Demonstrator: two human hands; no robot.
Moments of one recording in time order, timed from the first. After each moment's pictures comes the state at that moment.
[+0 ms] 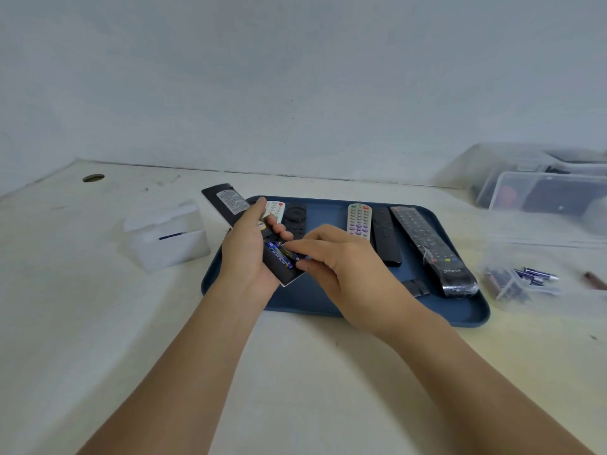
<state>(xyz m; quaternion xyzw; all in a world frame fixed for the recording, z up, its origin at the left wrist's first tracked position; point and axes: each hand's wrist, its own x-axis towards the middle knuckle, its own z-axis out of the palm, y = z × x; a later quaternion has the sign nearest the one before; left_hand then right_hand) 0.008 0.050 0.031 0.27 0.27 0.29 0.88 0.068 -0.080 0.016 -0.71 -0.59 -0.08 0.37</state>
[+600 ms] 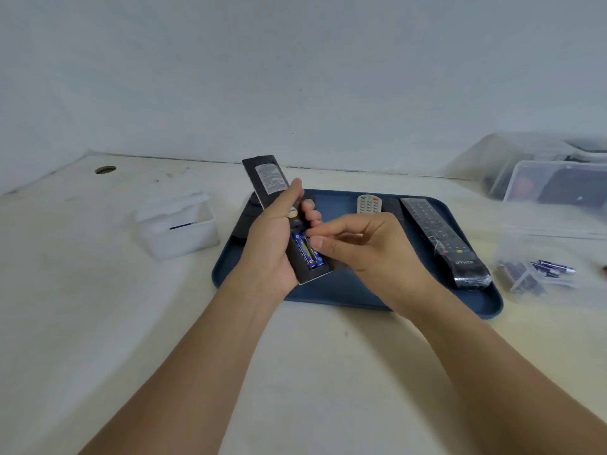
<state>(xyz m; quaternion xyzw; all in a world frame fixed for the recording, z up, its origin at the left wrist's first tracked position) 0.008 0.037 0.037 0.30 0.18 0.20 0.91 0.074 -0.085 0.022 -0.61 -0.39 0.22 0.66</state>
